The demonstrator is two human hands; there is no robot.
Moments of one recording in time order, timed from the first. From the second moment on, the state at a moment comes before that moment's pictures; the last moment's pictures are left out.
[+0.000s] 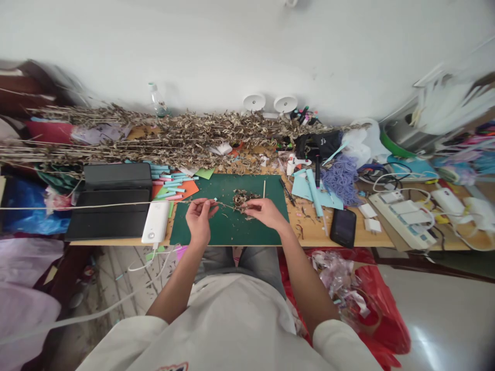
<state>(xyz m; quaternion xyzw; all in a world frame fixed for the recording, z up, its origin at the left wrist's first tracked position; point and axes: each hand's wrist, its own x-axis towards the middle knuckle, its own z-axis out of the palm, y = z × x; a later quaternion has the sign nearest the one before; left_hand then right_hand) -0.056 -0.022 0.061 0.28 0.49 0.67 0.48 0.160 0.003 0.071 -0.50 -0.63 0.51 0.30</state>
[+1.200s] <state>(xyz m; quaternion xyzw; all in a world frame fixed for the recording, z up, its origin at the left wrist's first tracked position) -0.068 -0.016 0.054 0.29 0.51 0.69 0.42 0.145 0.023 0.038 -0.63 -0.46 0.43 0.45</state>
